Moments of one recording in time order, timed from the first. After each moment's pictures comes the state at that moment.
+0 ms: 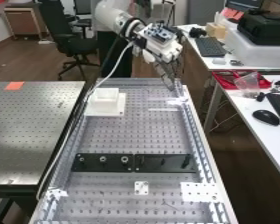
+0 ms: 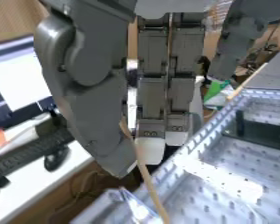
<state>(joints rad) 2.03 -2.36 -0.90 -3.68 -0.53 0.06</state>
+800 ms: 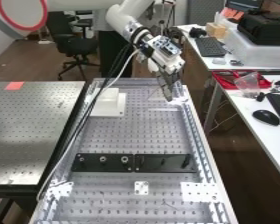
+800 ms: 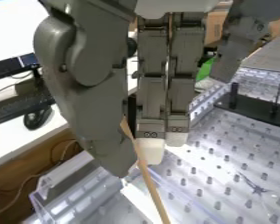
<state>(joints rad) 2.03 -2.56 -0.62 -3.98 -0.58 0.13</state>
